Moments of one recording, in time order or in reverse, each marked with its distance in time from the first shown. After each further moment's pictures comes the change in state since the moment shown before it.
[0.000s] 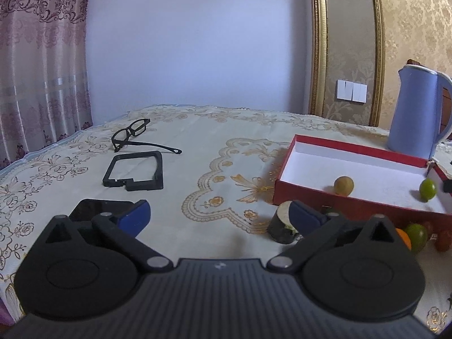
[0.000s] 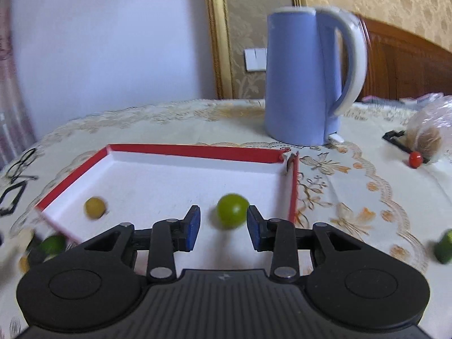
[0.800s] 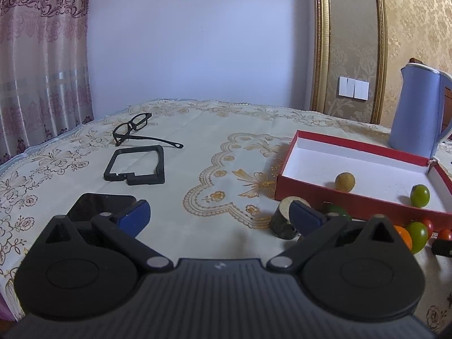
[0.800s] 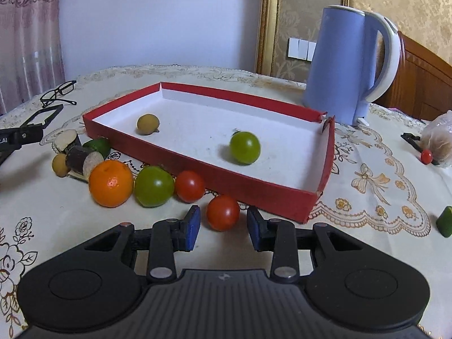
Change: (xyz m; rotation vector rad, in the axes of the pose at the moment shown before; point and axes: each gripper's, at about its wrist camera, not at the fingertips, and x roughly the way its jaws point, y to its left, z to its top) left arm 0.002 0.002 -0.001 -0.011 0.022 -0.002; right arm -0.023 0.043 -0.056 -0.204 0.089 0.048
